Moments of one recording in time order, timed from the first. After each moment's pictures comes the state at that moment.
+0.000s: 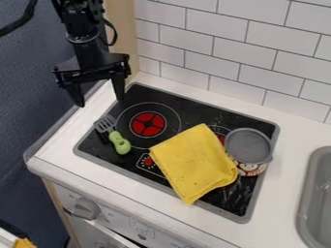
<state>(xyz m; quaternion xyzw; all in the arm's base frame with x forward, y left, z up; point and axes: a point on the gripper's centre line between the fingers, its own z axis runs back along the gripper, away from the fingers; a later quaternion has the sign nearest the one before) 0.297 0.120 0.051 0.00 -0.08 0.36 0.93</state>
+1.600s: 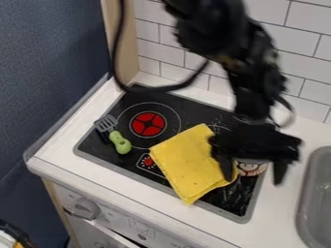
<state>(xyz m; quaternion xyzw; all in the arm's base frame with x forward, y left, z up) 0.289 -0.136 0.021 -0.10 -0.05 0.13 0.99</state>
